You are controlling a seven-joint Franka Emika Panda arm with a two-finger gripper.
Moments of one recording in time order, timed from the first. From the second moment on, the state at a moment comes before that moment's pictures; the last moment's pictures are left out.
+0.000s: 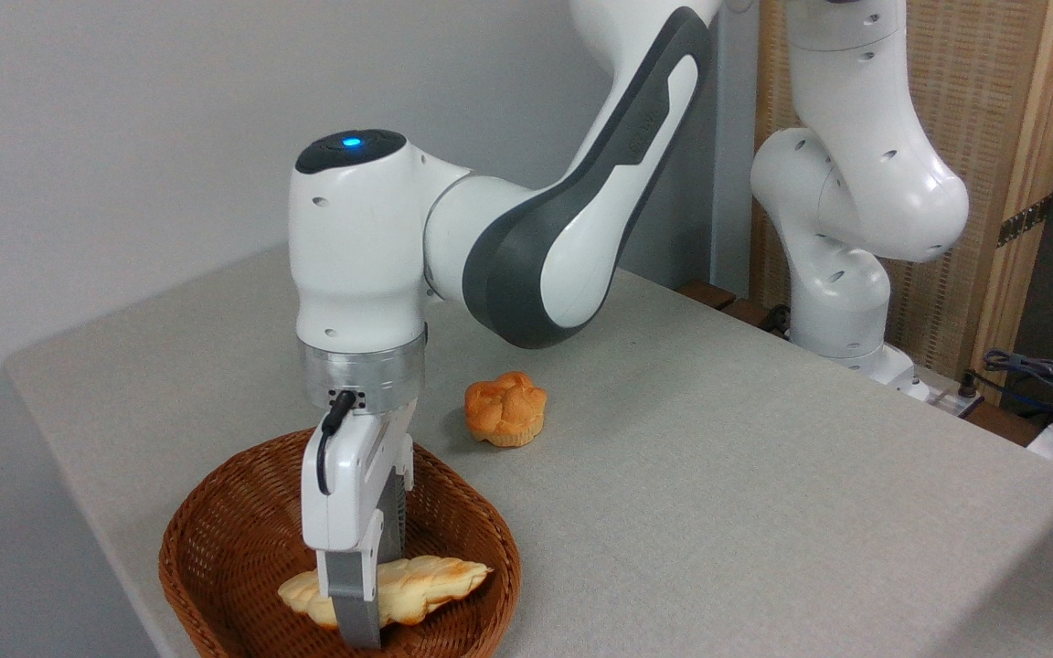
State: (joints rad) arm -0.08 0.21 0.10 -1.93 0.00 2.36 1.55
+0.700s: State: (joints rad) arm -0.08 -0.05 0.17 -1.83 -0.06 1.90 1.51
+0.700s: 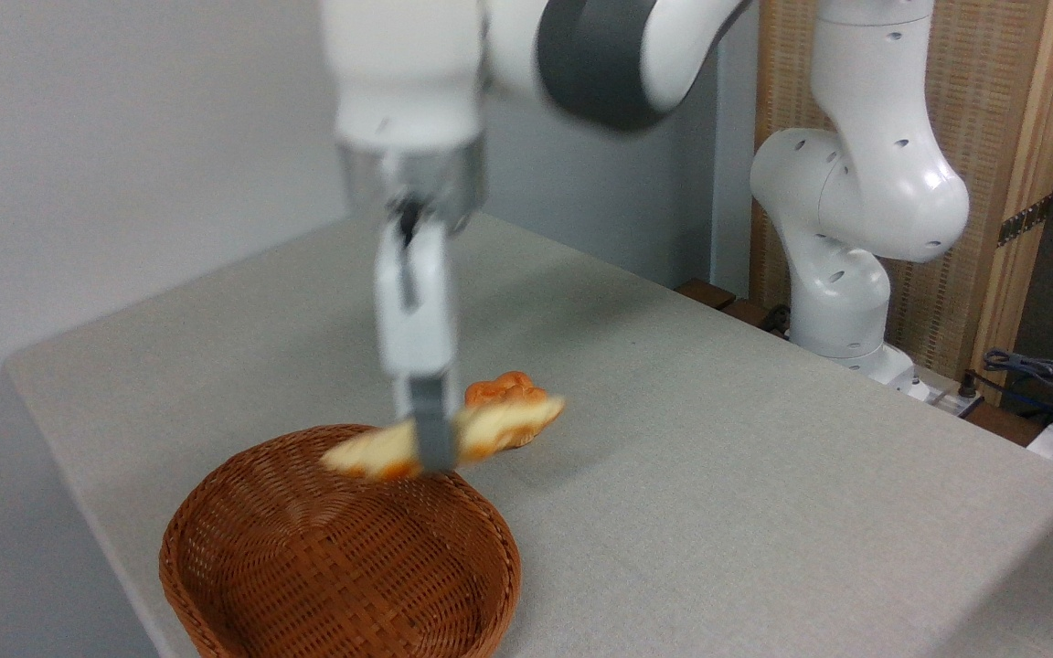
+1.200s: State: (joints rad) arm -0.20 -0.14 0.15 -1.94 -0.07 1.74 0.85
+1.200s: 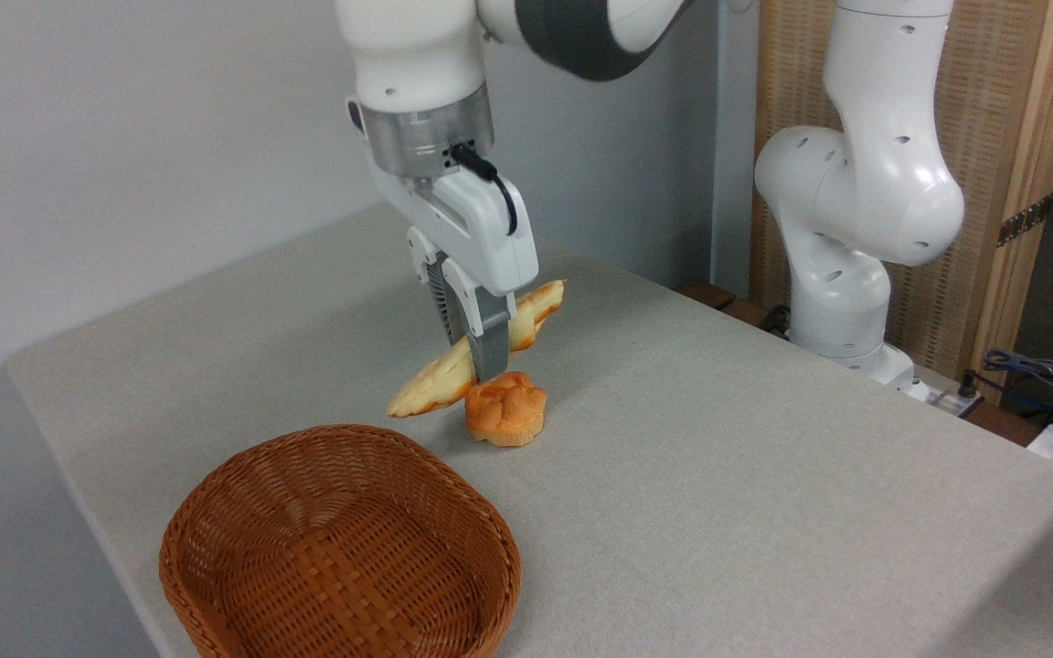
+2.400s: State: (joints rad) arm -0.23 -0.17 0.17 -1.97 -0.04 1.67 0.87
